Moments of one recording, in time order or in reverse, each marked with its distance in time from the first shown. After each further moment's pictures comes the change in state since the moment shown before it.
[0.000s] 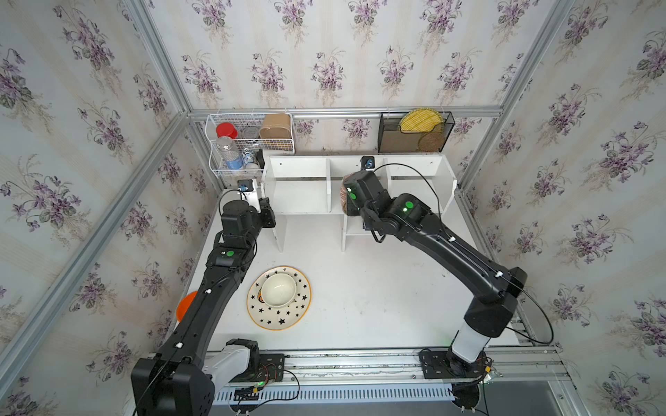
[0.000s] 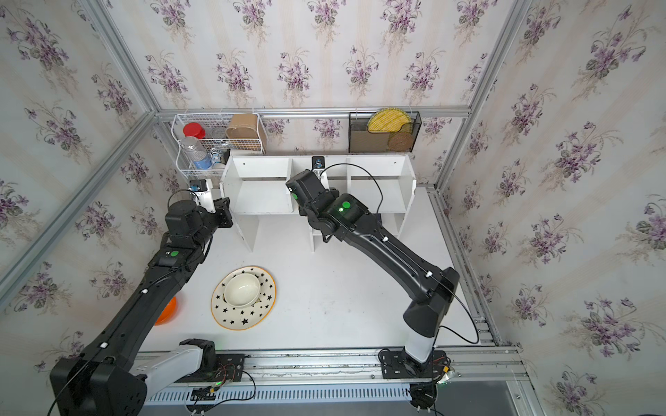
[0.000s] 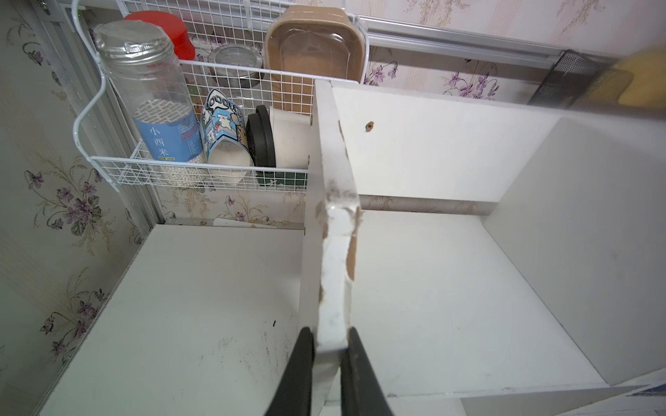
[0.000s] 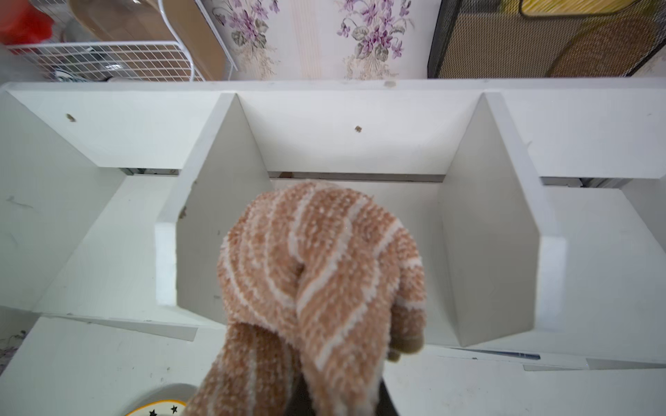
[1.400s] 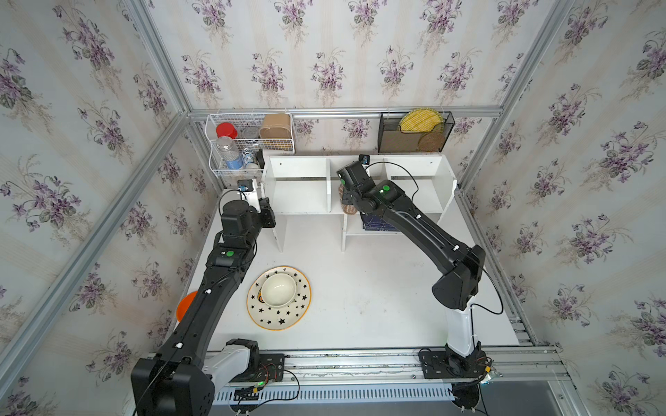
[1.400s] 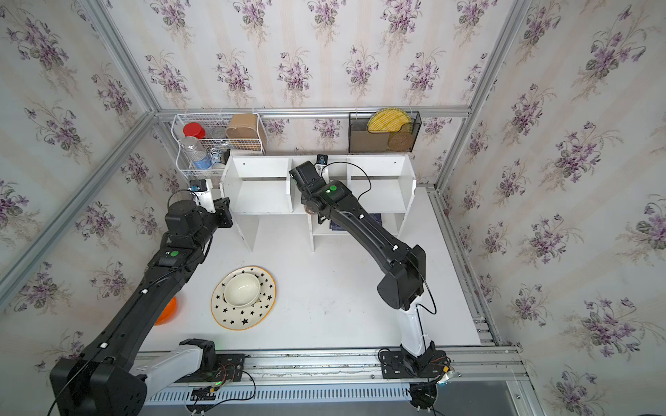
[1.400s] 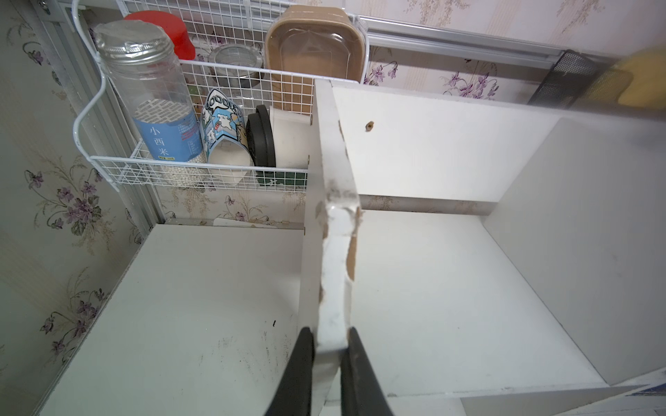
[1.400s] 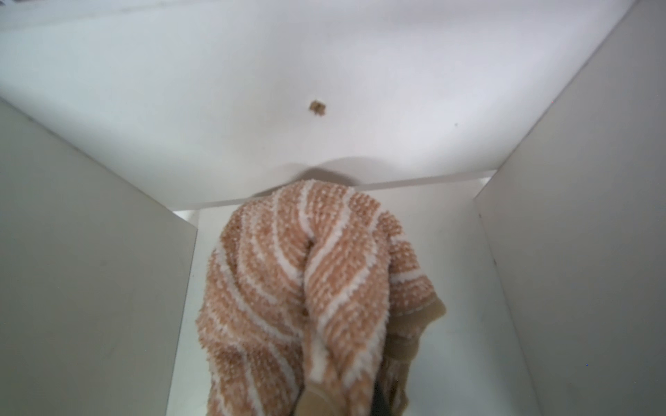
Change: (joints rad) left arm 0.001 -0.002 0.000 -0.001 0.000 -0.001; right arm -0.129 0.239 0.153 -0.006 -0.100 0.077
